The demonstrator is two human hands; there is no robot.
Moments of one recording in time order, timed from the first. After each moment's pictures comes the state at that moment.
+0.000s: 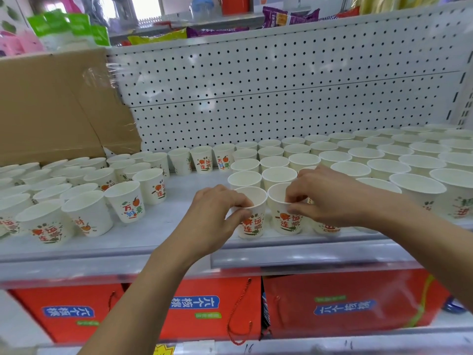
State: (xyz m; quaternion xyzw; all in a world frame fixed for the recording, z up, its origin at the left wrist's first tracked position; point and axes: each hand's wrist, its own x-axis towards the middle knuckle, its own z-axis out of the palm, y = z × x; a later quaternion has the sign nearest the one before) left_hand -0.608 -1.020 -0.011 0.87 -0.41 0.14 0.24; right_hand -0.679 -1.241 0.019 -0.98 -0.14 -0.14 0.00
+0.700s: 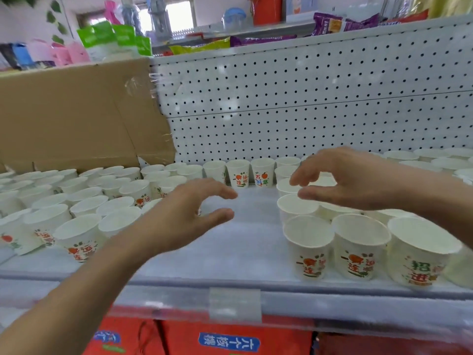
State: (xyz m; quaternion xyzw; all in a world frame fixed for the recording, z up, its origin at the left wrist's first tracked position) left_hand -0.546 -0.926 0.038 0.88 -0.40 0.12 0.22; right_hand -0.612 -1.200 0.074 -0.97 -0.16 -0.15 0.08
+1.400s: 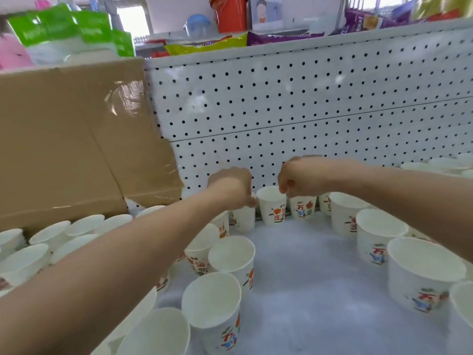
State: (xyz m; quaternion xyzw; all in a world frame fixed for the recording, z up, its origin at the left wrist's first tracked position) left_hand -0.285 -0.973 0.055 0.93 -0.36 0.08 0.01; right_hand -0.372 -1.126 0.072 -1.00 0.00 -0.04 -0.08
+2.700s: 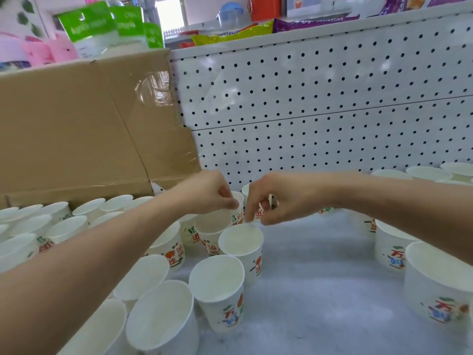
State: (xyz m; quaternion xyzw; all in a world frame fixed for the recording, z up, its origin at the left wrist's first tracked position) left_hand -0.298 -0.888 0.060 0.94 -0.33 0.01 0.07; right_hand -0.393 -1.068 0.066 -0.95 -0.26 0.02 0.16
